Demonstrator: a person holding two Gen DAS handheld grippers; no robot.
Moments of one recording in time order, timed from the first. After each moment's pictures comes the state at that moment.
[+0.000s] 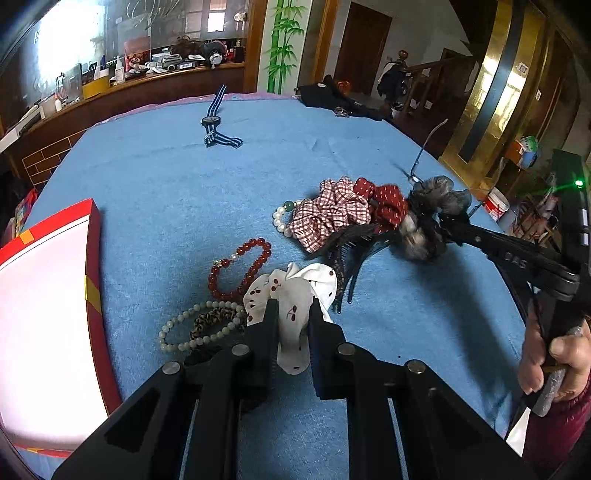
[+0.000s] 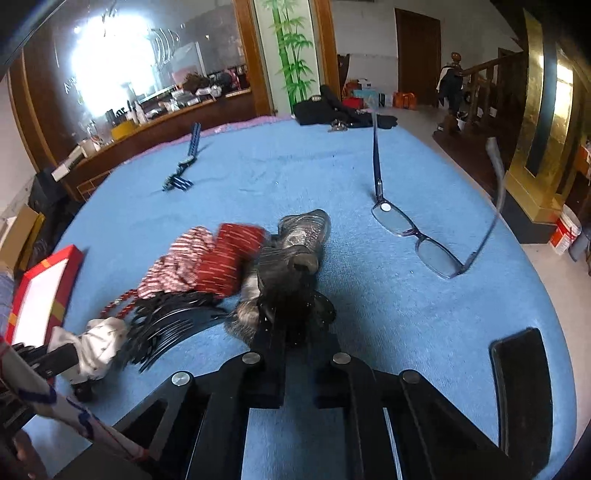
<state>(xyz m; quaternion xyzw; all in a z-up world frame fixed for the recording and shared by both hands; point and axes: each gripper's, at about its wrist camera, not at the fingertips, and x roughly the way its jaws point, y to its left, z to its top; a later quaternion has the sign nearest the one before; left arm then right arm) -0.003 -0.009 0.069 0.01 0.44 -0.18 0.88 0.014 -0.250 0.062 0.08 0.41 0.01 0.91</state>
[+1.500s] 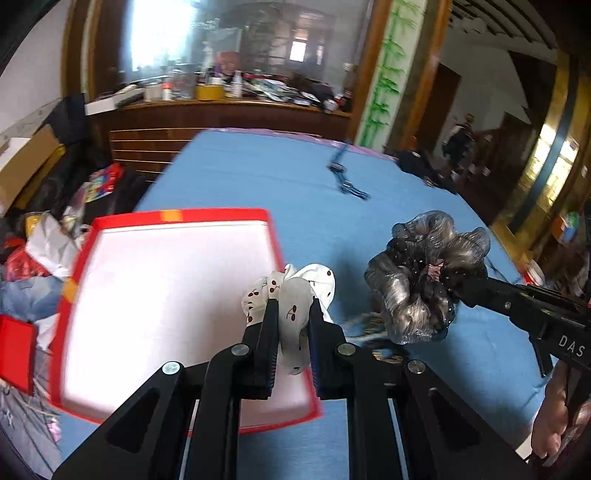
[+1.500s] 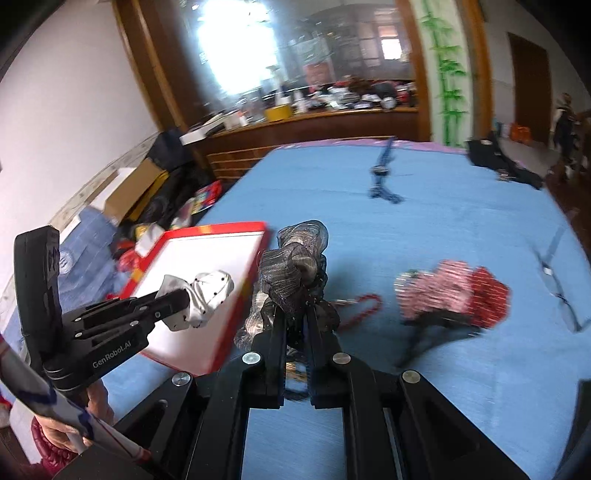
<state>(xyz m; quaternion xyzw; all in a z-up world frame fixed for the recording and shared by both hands) -0.044 0.166 0.120 -0.07 0.39 -0.04 0.92 -0.003 -0.047 0.123 0.04 0.40 0.26 0.88</state>
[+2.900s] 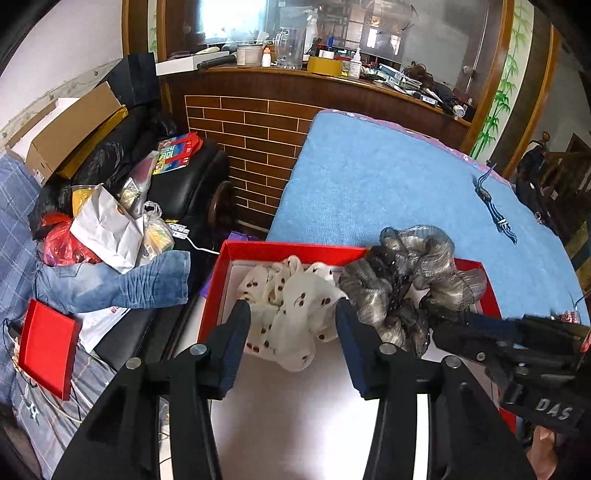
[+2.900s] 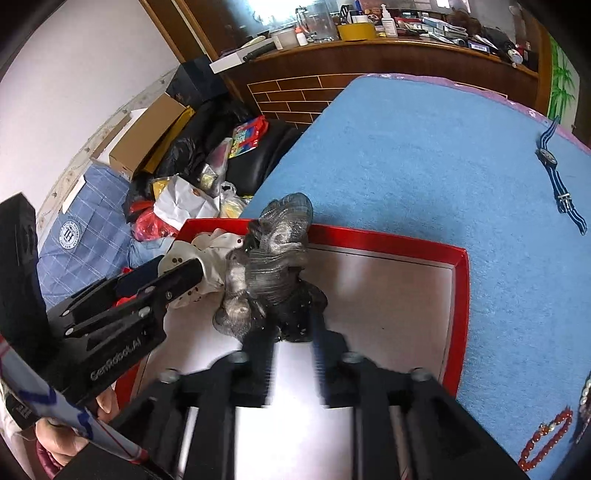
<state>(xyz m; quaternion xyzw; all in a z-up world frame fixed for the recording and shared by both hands) 0.070 0.351 0.067 -0.08 0.43 0.08 0.89 0.141 0.171 0.052 0.02 0.50 0.30 0.81</state>
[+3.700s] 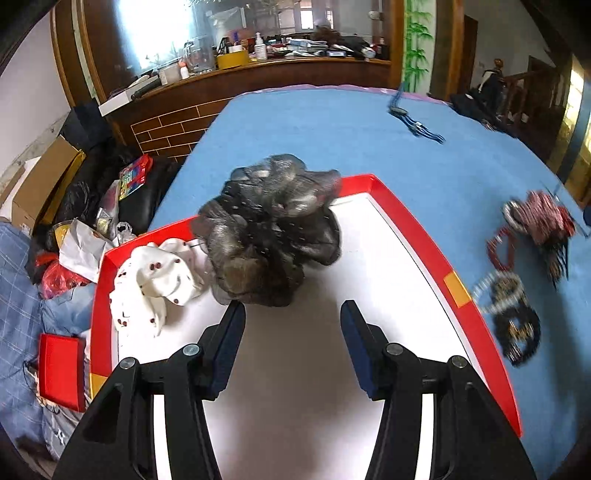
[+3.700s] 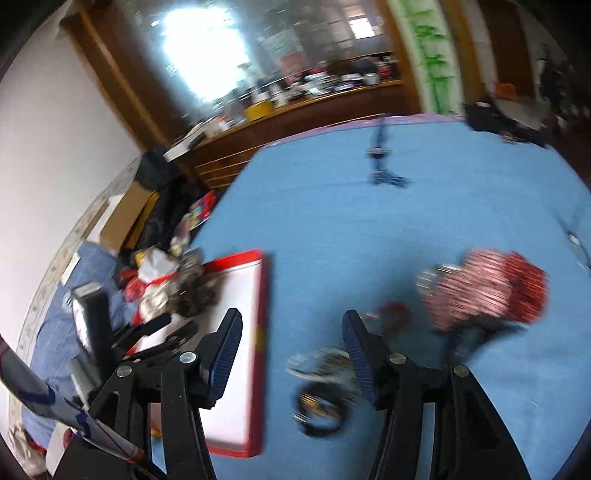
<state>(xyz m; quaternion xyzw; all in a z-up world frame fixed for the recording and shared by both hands) -0.005 0.197 0.044 0.04 0.44 0.02 0.90 0.024 -0.088 0.110 0.14 0.42 0.20 0.88</state>
